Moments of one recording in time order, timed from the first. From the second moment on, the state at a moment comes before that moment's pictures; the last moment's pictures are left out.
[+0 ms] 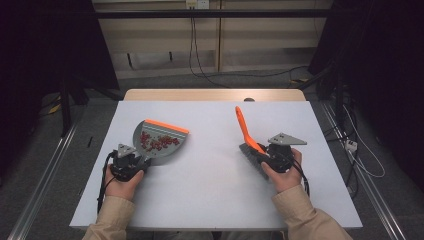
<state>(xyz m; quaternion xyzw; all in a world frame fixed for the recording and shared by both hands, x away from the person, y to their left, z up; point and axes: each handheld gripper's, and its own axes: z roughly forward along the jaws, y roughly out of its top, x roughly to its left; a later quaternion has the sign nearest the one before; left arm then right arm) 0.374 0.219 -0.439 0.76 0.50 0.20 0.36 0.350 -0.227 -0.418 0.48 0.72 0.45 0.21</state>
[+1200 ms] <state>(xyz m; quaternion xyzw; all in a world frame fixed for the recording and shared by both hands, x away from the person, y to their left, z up) 0.370 0.215 -0.442 0.75 0.52 0.19 0.37 0.358 -0.239 -0.431 0.51 0.71 0.43 0.21</state>
